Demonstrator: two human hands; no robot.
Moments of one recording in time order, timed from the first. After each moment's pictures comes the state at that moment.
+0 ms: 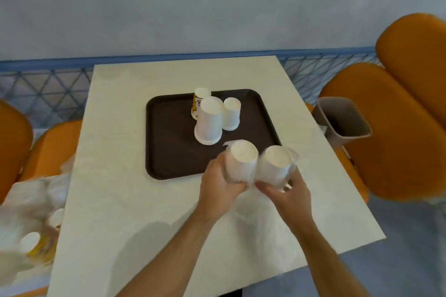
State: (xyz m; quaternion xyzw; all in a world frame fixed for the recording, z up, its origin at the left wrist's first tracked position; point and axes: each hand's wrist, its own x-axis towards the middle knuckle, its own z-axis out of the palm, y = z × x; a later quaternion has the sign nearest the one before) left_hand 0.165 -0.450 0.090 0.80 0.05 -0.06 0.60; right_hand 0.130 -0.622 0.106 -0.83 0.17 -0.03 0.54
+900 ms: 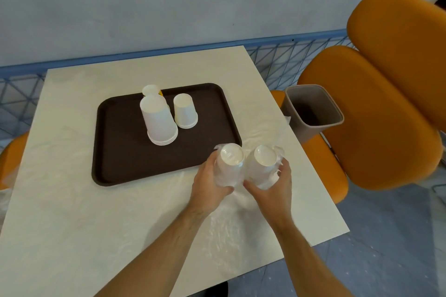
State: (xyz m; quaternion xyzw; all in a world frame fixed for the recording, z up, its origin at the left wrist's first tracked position) left_hand 0.184 -0.569 0.053 0.85 0.05 -0.12 0.51; right_hand 0.146 -0.727 0.044 -0.82 0.25 -0.06 0.51
